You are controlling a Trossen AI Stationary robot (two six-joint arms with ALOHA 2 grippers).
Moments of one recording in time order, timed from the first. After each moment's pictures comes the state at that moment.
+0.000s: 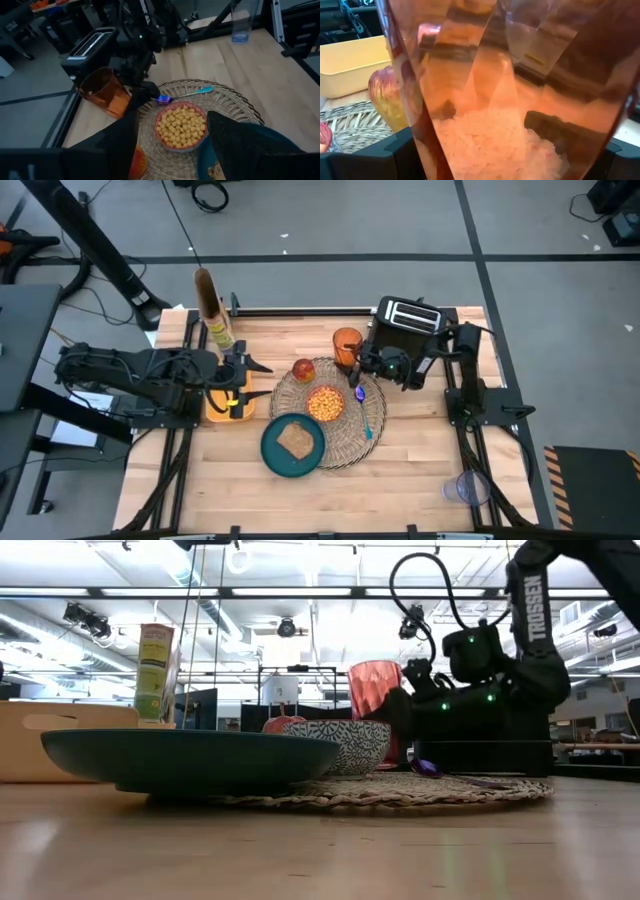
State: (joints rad) left arm -0.15 0.91 0.95 -0.43 -0.26 0.14; right arm -0.34 1.98 0.44 1.43 0.10 0.08
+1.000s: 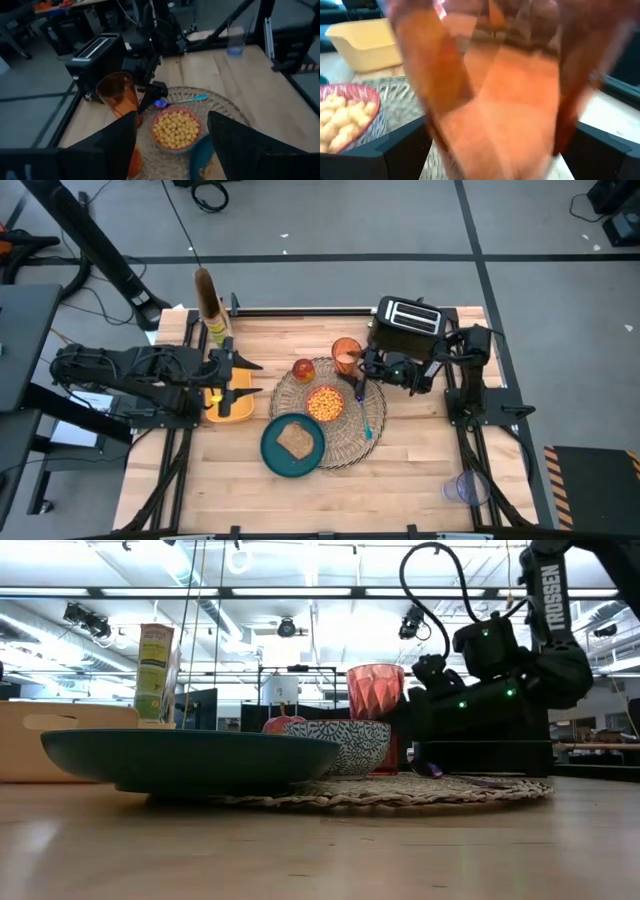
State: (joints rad) left arm -0.15 0.82 0.94 -0.47 -0.26 0.08; right arm -0.29 1.91 0.37 1.38 0.08 0.03
